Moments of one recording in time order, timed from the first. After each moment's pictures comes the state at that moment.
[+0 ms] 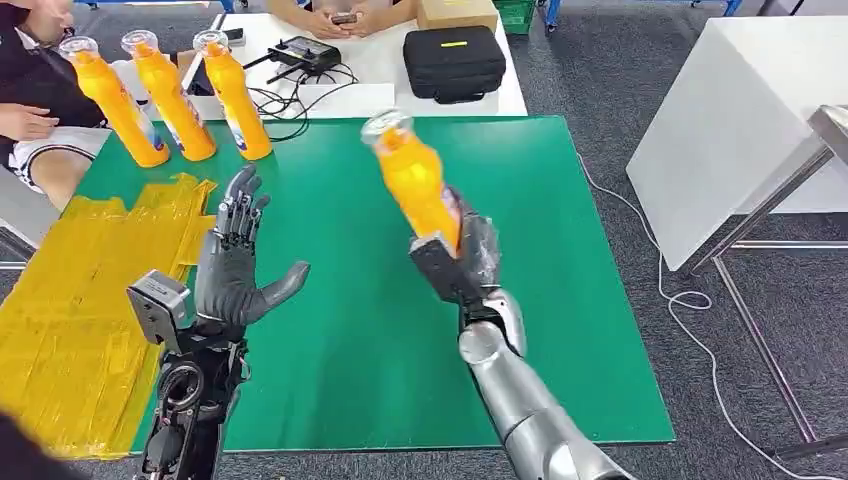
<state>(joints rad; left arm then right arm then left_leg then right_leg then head) -0.17 -0.21 -0.06 -1.23 -0.23 -0.15 -0.49 -0.46 0.28 0.15 -0.53 0.55 -0.50 -0.46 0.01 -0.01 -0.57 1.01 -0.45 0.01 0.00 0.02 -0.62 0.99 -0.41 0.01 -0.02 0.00</state>
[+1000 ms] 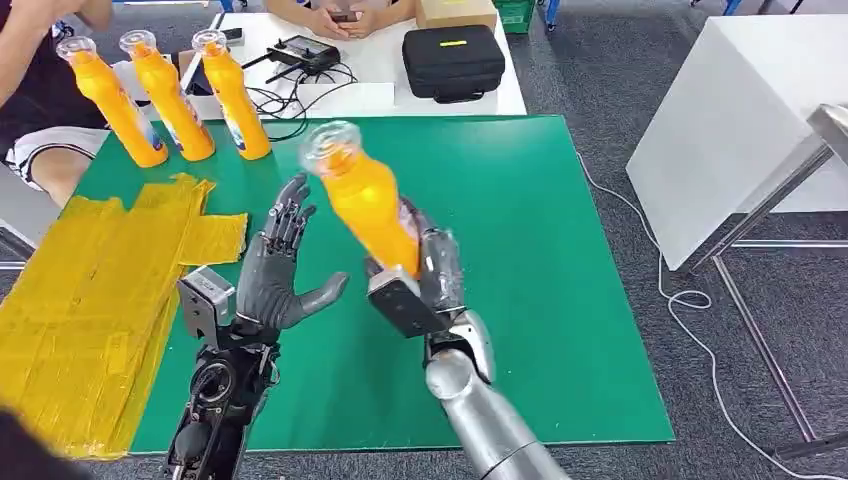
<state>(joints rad) -0.20 -0.21 -0.18 -1.14 -0.17 -0.14 -0.48 -0.36 0.35 0.36 -0.65 0.59 -0.47 -0.44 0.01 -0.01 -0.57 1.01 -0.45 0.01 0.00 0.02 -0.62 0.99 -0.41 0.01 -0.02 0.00</state>
